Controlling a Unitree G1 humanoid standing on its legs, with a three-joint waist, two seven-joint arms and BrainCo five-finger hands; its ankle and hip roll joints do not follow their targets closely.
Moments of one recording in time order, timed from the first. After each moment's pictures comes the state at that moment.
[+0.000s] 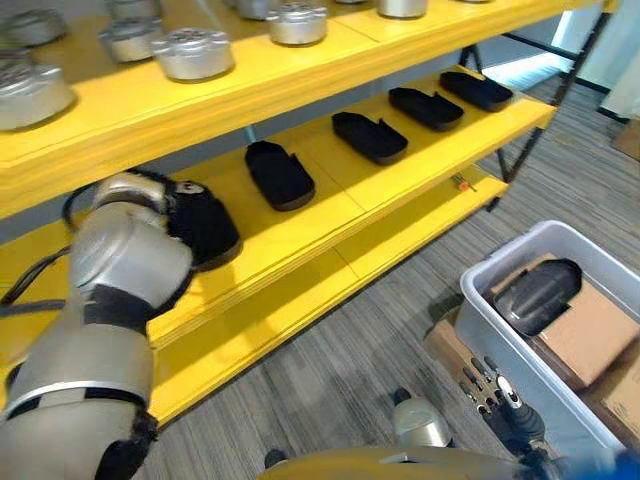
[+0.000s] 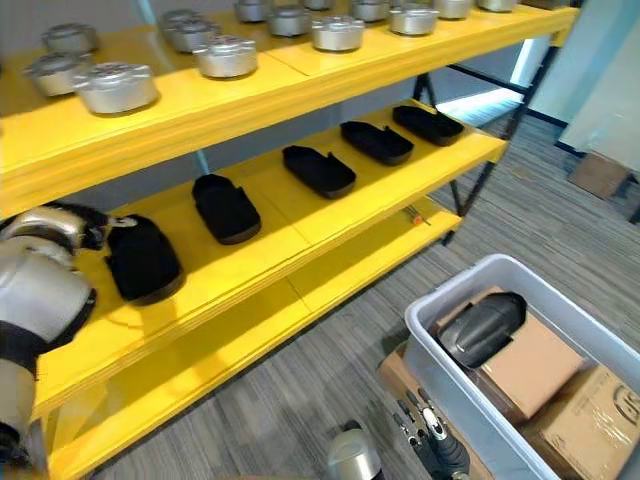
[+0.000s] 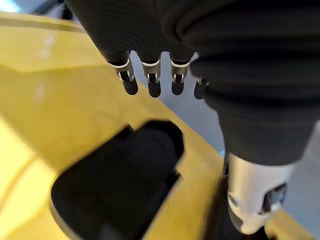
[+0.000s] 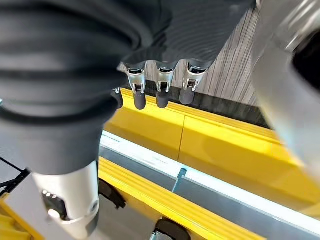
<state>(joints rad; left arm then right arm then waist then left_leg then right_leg) -1.35 0.43 -0.83 1.69 -0.36 0.26 -0.10 0.43 -0.20 -0.05 0.42 1.03 0.04 0.50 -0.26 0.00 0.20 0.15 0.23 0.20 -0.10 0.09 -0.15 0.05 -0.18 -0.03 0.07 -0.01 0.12</state>
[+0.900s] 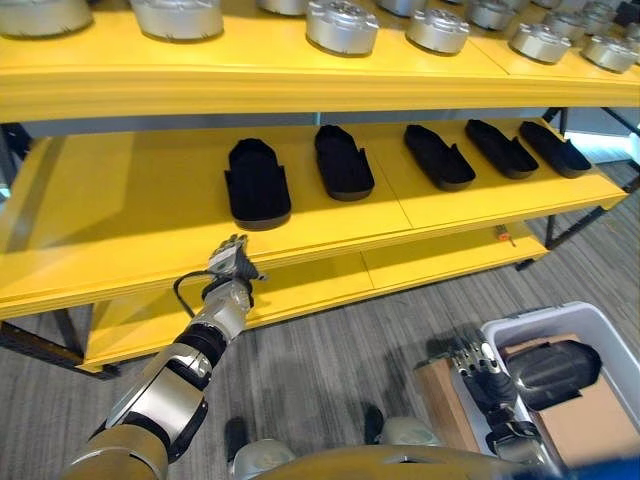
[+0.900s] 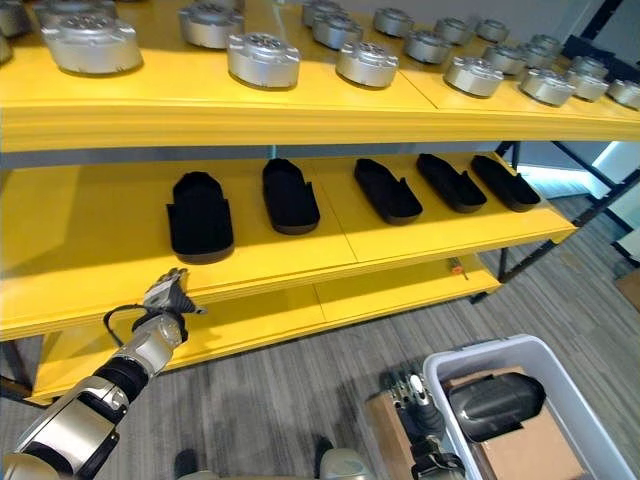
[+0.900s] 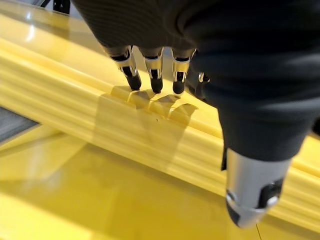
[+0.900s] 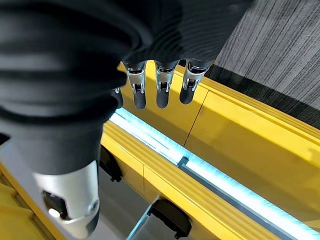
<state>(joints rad) -0.53 0.47 -0.56 0.87 0.31 0.32 0.43 0.27 -0.09 -0.12 0.53 1.04 -0.02 0.47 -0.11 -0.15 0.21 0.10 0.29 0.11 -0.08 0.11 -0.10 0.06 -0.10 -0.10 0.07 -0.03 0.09</state>
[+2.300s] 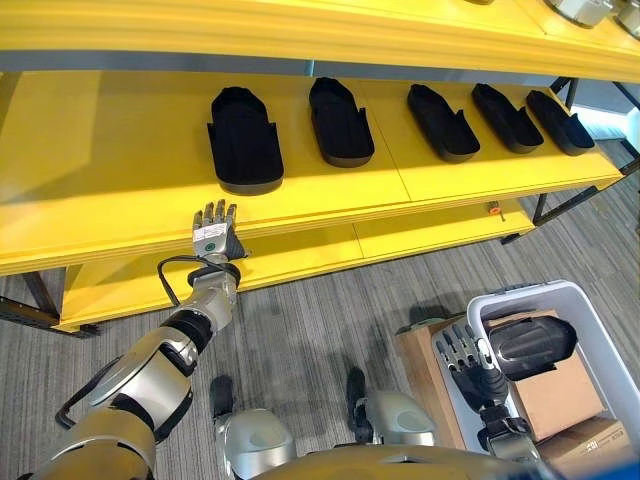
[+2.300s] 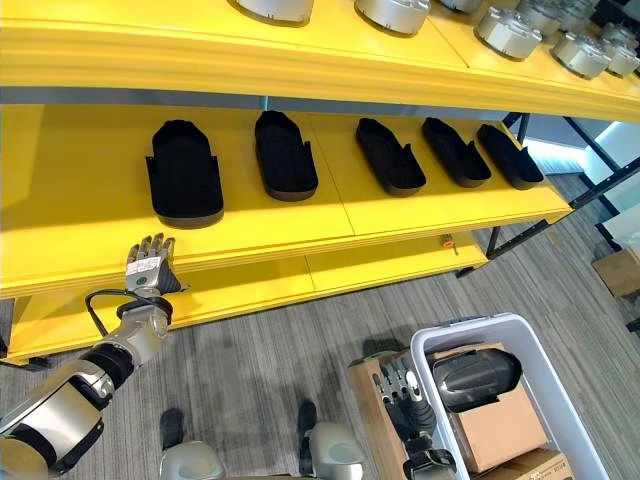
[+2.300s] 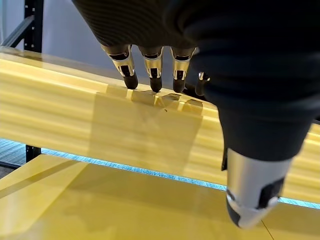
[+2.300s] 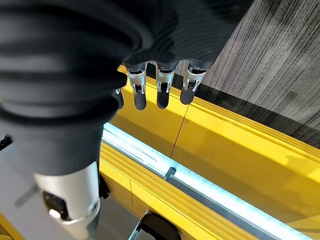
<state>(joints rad) -0.61 0.56 -0.74 0.91 0.35 0.25 0.62 0.29 -0.14 0.01 0.49 1.22 -0.01 0.45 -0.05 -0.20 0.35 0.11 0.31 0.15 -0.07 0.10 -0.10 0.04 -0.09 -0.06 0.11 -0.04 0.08</state>
